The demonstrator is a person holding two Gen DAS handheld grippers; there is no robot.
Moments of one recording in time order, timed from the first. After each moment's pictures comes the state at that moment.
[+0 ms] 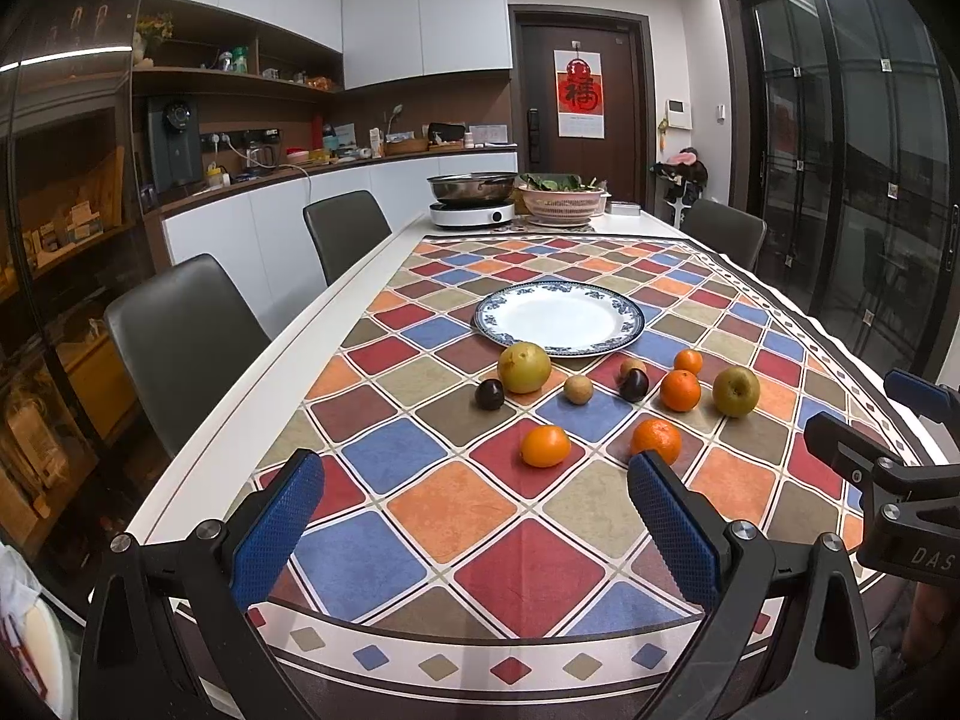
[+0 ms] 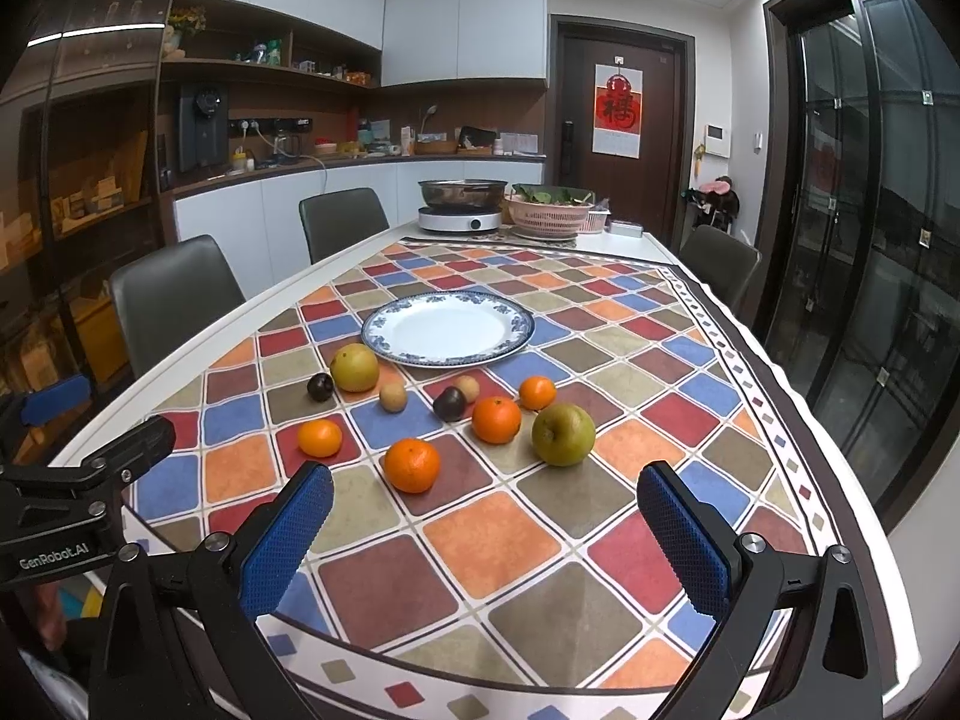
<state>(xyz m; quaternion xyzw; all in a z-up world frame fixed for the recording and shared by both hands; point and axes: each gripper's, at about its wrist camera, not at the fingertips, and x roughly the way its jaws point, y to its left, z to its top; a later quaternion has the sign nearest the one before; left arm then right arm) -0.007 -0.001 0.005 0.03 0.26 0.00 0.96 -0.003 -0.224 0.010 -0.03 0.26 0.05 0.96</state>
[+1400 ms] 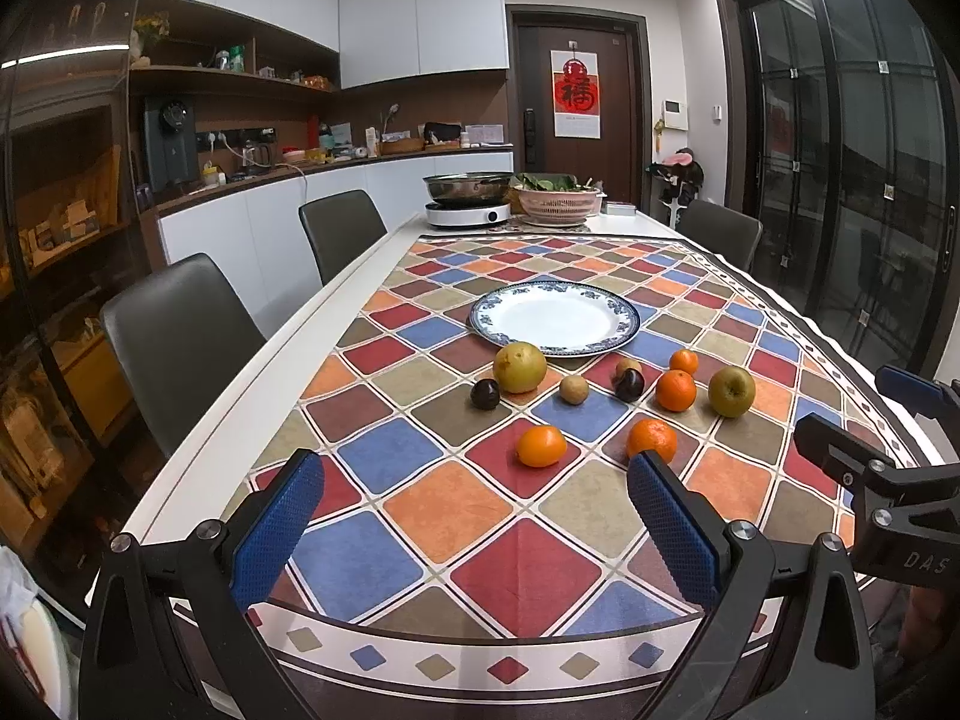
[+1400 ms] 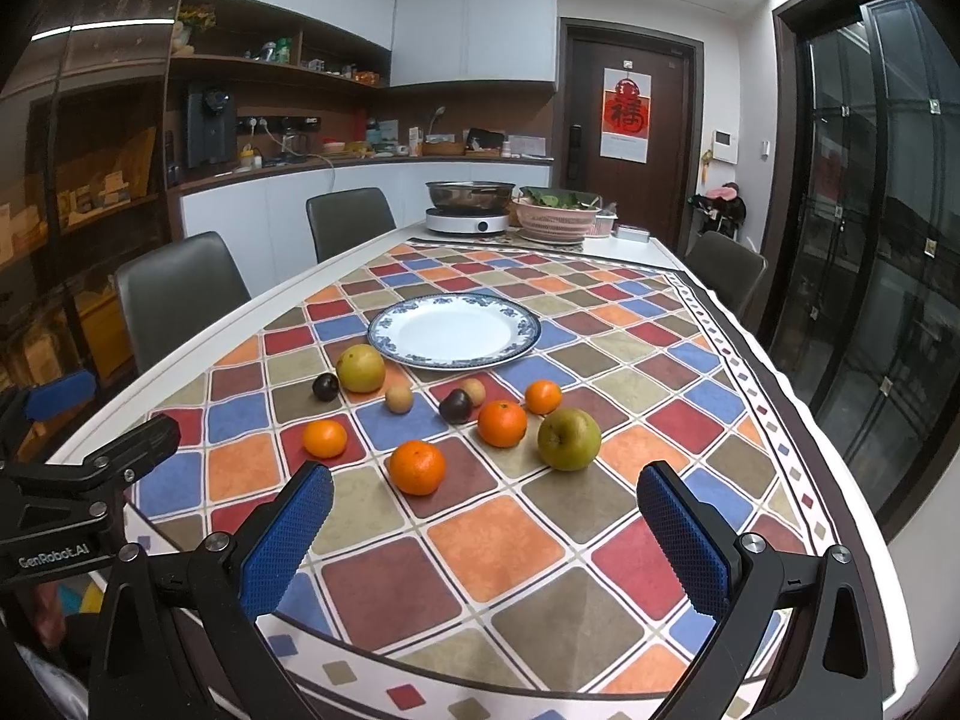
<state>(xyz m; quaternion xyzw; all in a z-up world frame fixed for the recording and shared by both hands) -0.009 -0.004 0.004 0.03 0.26 -0.01 0.96 -0.001 -0.221 0.022 -0.04 0.26 0.06 0.96</state>
